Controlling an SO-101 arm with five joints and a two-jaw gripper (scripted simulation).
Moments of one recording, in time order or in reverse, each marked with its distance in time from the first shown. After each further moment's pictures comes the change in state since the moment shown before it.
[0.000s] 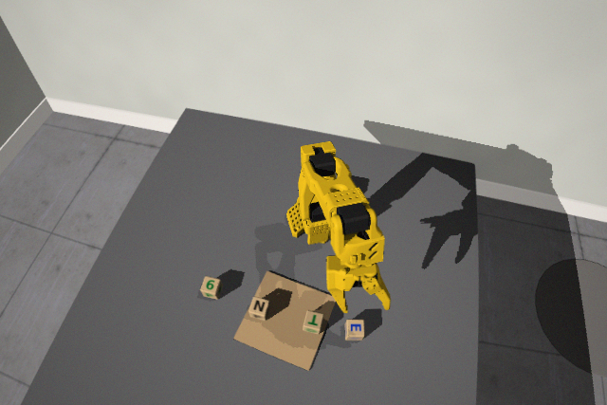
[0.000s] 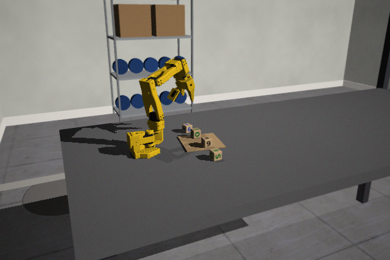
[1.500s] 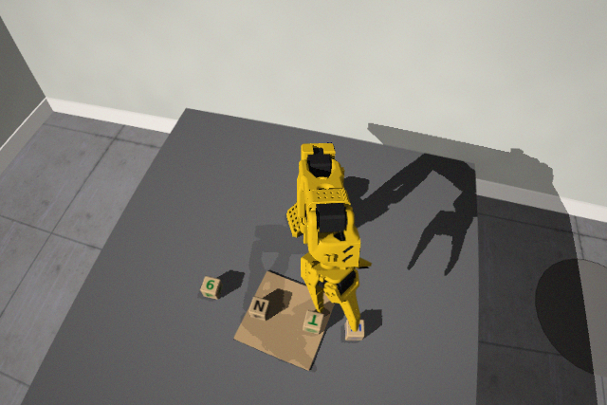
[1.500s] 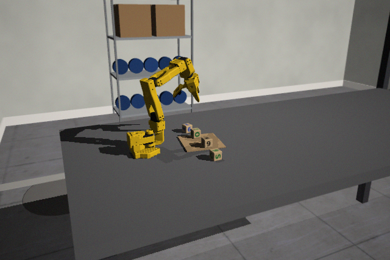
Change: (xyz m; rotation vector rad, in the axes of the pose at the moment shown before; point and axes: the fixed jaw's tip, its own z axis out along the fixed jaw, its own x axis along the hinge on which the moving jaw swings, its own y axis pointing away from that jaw) arm 0.006 0.037 -0.008 -0.055 0.054 0.657
